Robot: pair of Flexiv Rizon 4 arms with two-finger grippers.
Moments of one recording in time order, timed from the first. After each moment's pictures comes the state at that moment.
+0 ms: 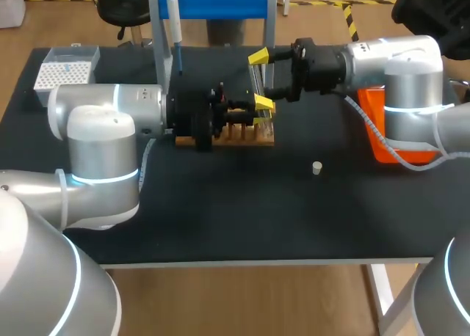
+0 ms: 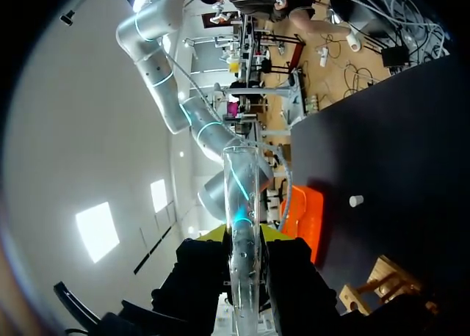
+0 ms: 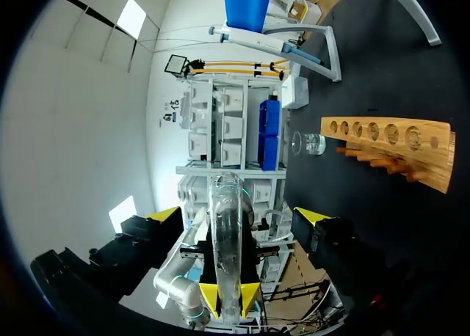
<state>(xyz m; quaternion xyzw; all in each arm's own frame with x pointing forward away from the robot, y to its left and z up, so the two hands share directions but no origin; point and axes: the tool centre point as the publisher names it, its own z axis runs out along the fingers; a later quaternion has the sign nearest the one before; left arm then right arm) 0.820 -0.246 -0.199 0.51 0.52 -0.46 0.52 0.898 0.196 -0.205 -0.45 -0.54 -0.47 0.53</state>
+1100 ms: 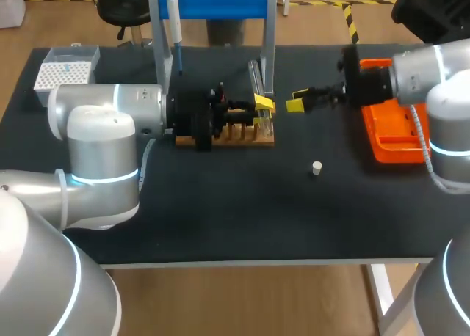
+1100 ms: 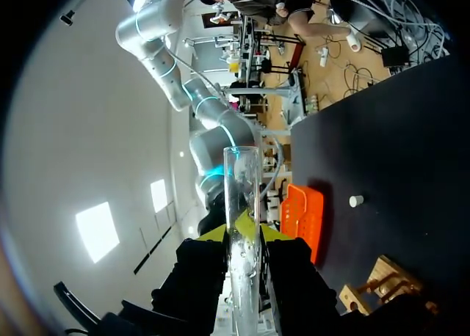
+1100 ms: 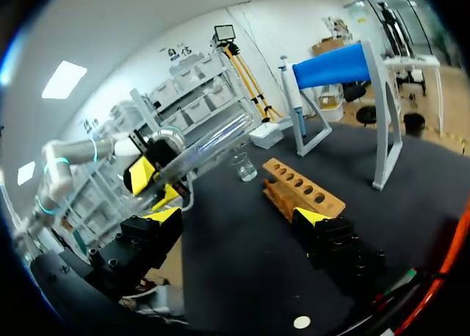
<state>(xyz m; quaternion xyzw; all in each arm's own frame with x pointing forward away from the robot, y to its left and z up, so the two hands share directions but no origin) 0.820 -0.246 -0.199 0.51 0.52 -0.46 0.52 0.871 0.110 -0.254 -0.26 -0.78 -0.56 0.11</state>
